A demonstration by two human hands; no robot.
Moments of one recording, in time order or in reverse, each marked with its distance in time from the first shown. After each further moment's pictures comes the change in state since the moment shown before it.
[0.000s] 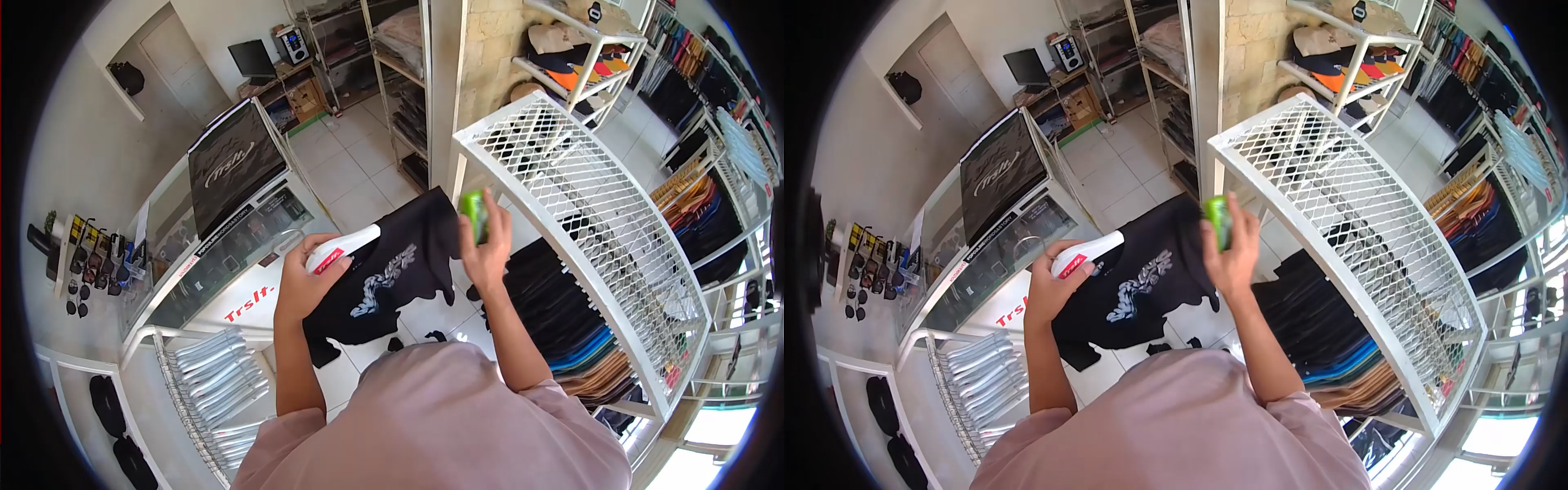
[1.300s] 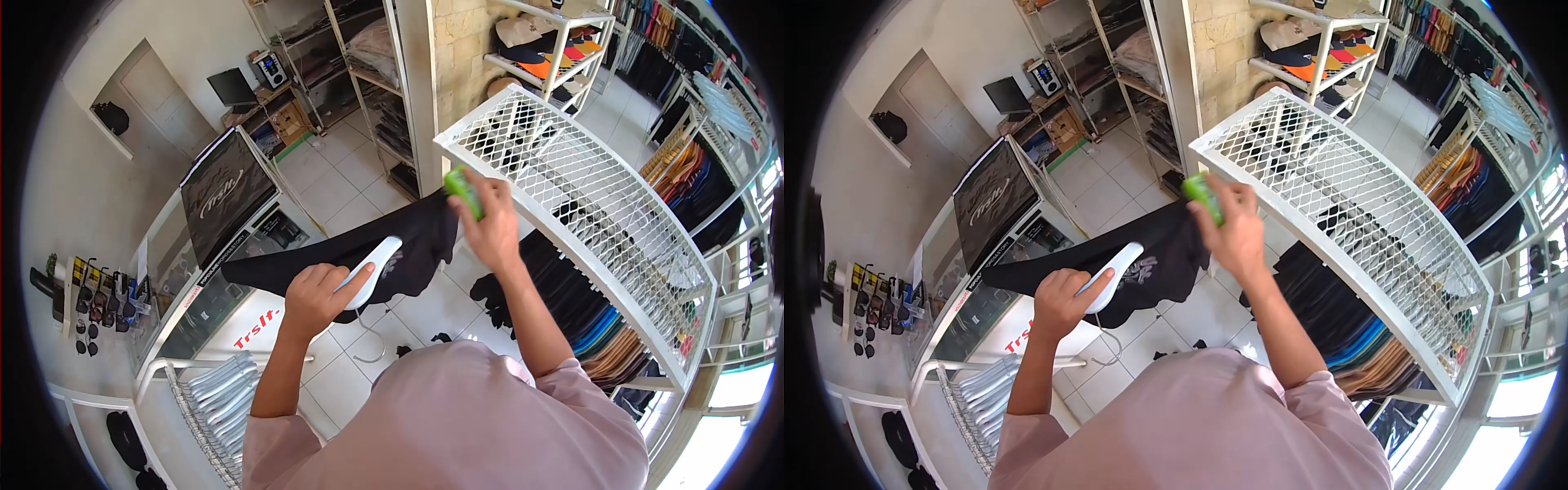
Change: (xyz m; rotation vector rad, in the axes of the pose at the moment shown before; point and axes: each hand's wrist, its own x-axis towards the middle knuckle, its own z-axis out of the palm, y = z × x) left_hand 0.002 0.018 -0.002 0.930 -0.134 0.989; right_hand 0.046 -0.034 -0.038 -0.134 -0.117 0.059
